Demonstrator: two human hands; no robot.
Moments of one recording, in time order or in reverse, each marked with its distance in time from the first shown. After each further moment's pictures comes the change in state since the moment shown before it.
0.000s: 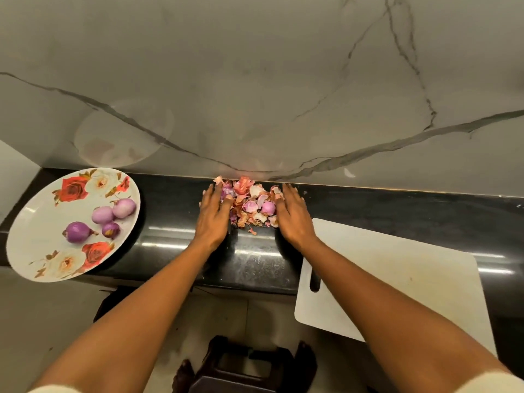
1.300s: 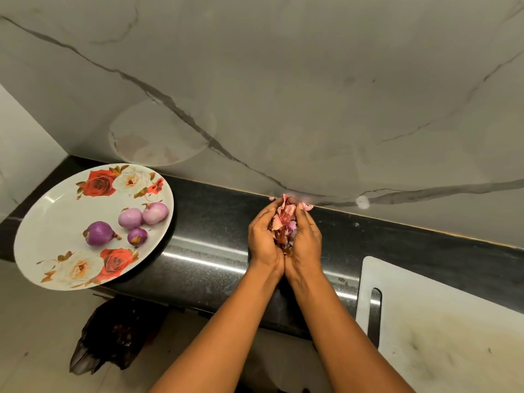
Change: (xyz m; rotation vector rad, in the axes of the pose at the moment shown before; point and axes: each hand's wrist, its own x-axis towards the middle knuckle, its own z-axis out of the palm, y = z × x) left_hand 0.019 0.016 0.033 -1.625 0.098 -0.222; right_hand 0.015 -0.083 0.099 1.531 0.236 0.311
